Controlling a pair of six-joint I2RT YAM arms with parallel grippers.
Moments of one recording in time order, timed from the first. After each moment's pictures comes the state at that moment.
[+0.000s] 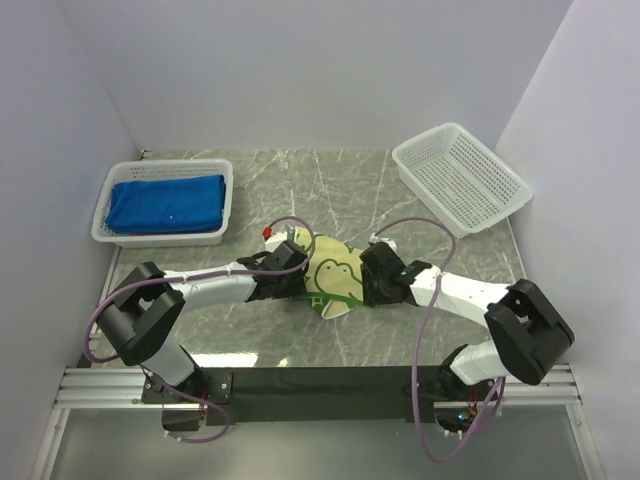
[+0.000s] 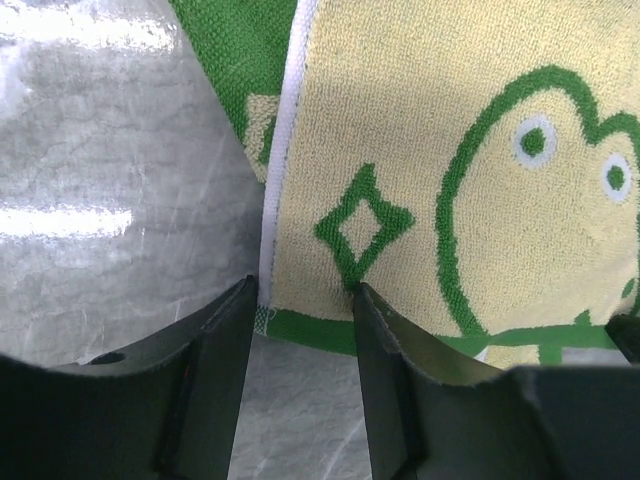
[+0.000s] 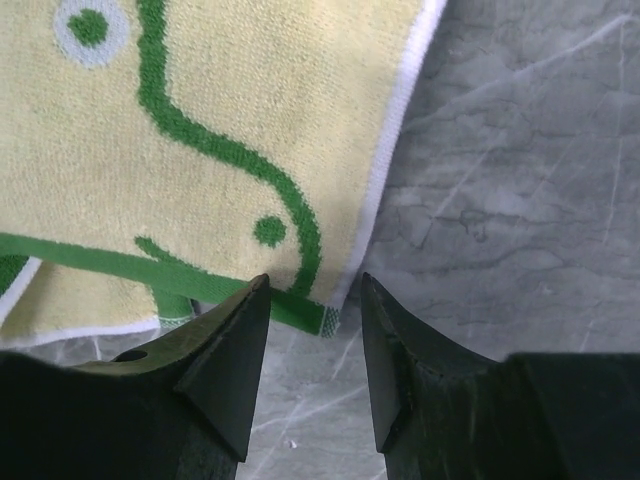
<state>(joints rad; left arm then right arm) -0.81 1.55 0.79 -0.23 -0.25 -0.92 0.68 1.38 0.64 -0.36 0.17 0.57</state>
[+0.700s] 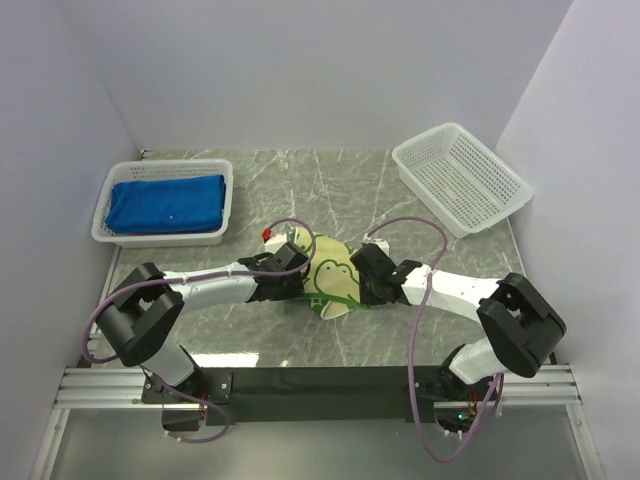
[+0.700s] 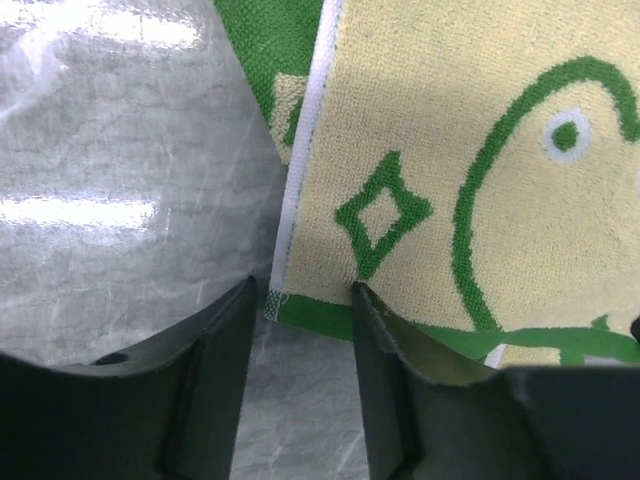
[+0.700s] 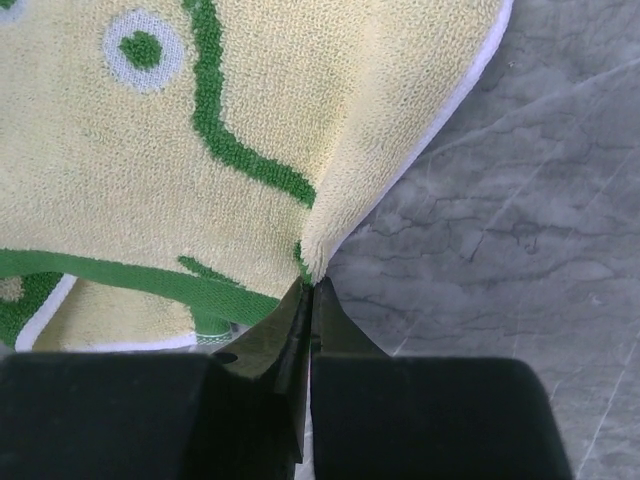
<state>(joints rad) -0.83 1.55 0.80 -0.30 -0.29 -0.94 0.75 1.45 0.70 -0.38 0.21 0.62</state>
